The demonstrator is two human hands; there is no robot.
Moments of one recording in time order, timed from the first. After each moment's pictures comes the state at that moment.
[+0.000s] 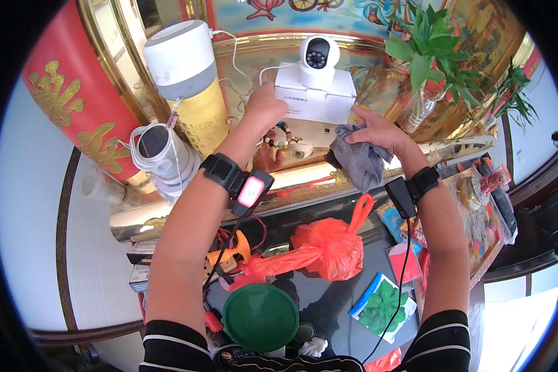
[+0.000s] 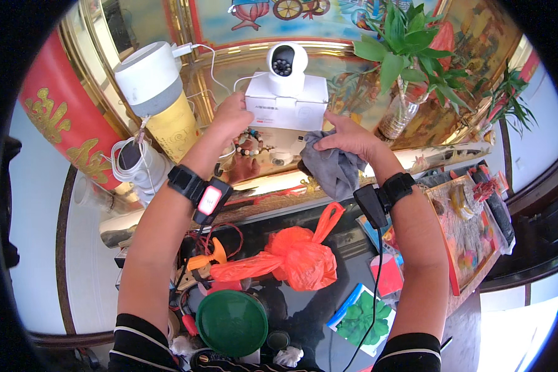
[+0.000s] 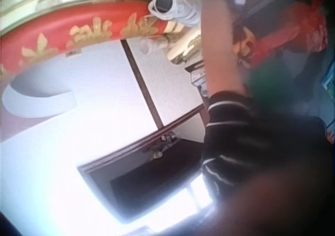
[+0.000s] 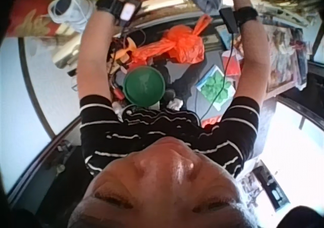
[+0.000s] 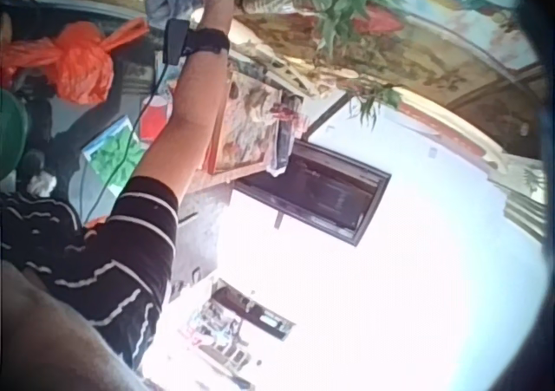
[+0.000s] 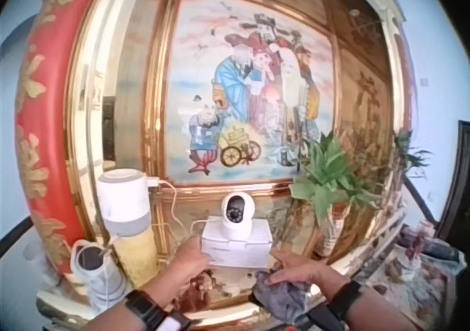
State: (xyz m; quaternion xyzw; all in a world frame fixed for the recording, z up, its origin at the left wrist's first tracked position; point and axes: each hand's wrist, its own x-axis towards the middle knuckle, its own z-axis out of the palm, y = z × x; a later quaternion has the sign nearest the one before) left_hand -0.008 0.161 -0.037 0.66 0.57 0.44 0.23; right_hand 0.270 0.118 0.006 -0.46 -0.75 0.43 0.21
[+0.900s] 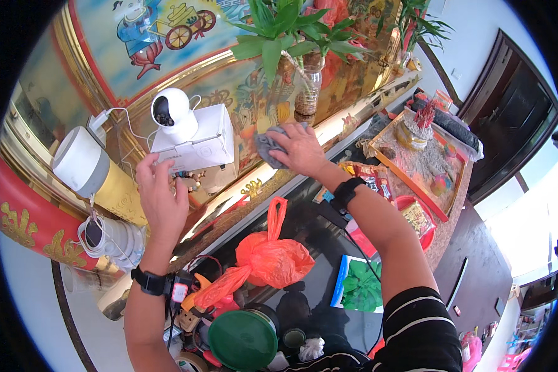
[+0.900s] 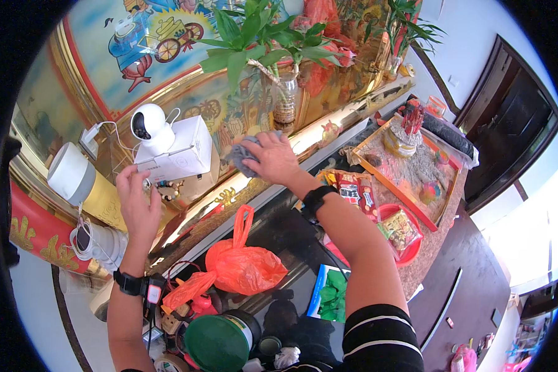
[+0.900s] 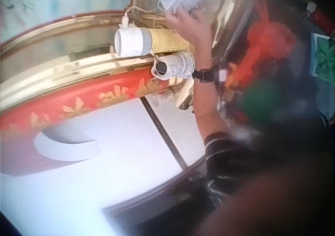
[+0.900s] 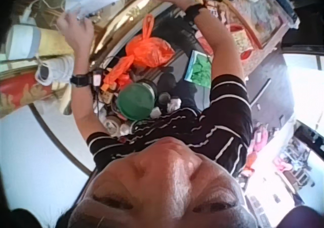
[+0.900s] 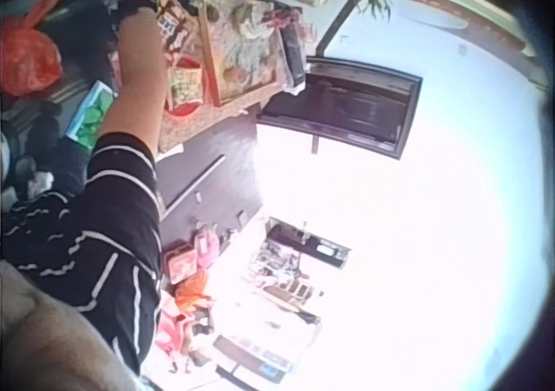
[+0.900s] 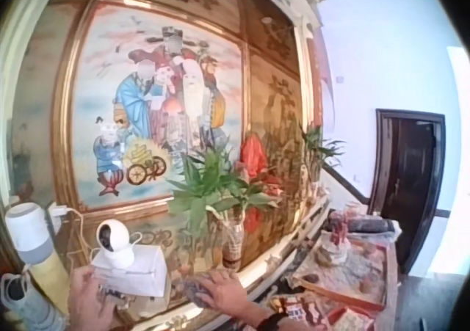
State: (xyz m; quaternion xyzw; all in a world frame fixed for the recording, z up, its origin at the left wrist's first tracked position) left_hand 0.010 0.030 -0.002 0.77 0.45 0.43 -0.14; right_hand 0.332 0.082 -0.084 -0.52 -0.79 -0.15 0.30
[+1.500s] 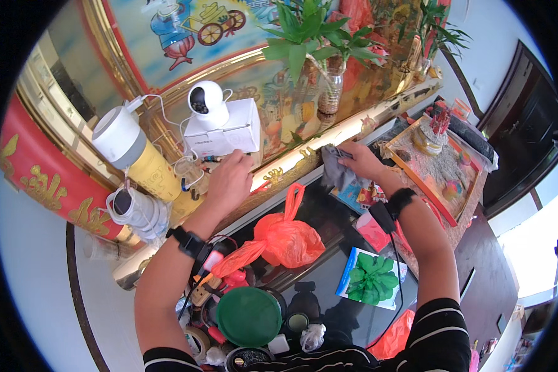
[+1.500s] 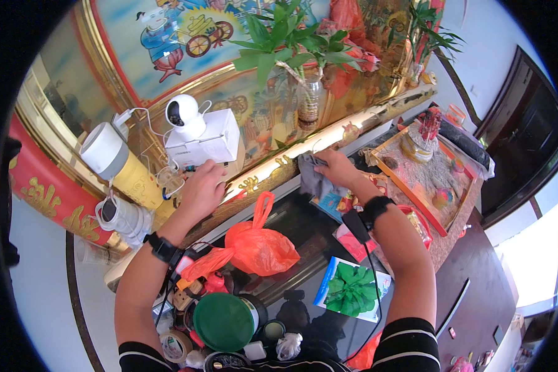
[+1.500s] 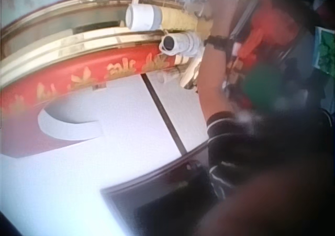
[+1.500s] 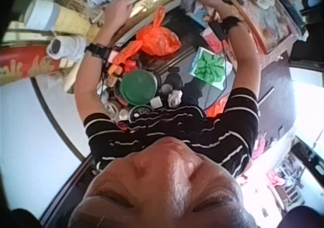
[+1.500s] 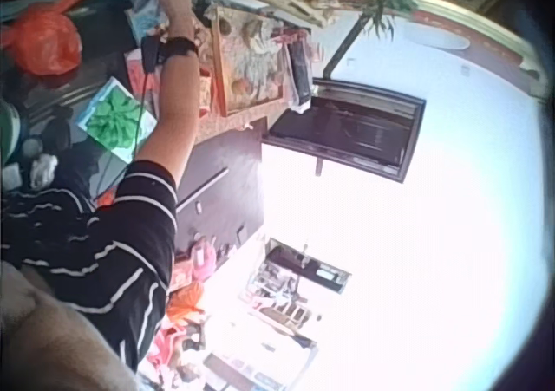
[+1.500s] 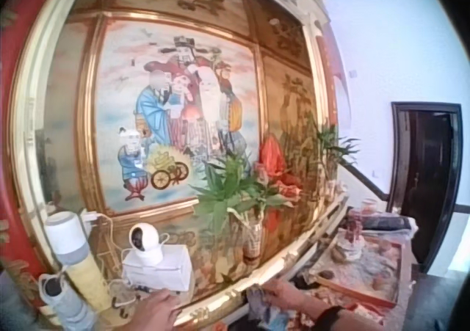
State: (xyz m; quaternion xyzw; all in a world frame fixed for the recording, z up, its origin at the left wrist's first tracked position) left_hand 0.054 0.025 -0.020 0.88 0.40 0.24 -0.03; right_hand 0.418 0.028 -0.088 -0.52 -0.79 0.09 0.32
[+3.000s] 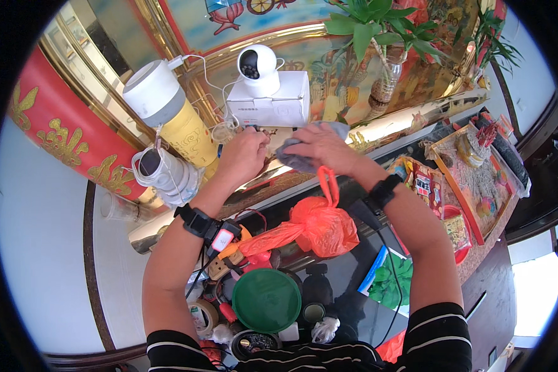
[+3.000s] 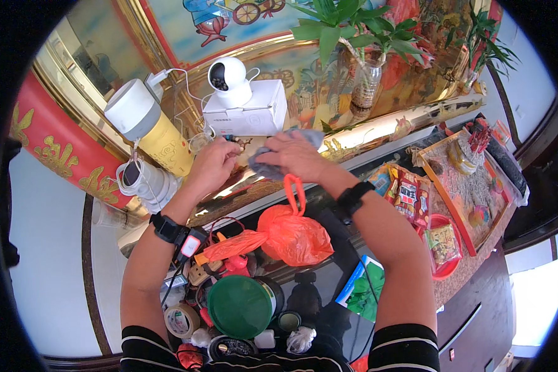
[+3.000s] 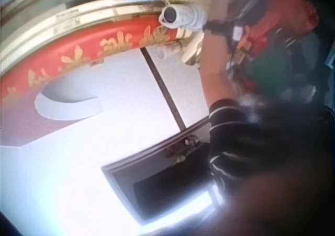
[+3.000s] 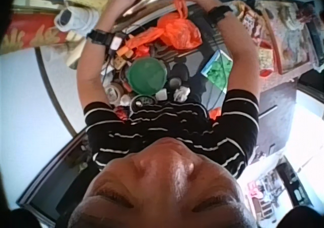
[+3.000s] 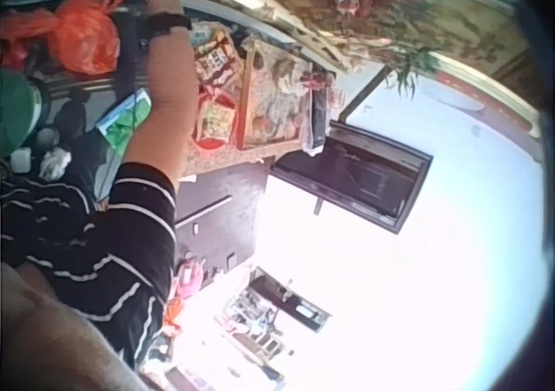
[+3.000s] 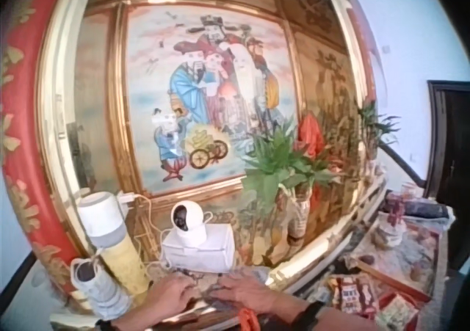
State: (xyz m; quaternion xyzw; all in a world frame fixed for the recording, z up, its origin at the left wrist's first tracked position) left_hand 0.002 0.031 -0.016 0.84 0.48 0.24 0.06; right_hand 0.243 0.059 -0.058 -0.26 -0.94 -0.05 0.22
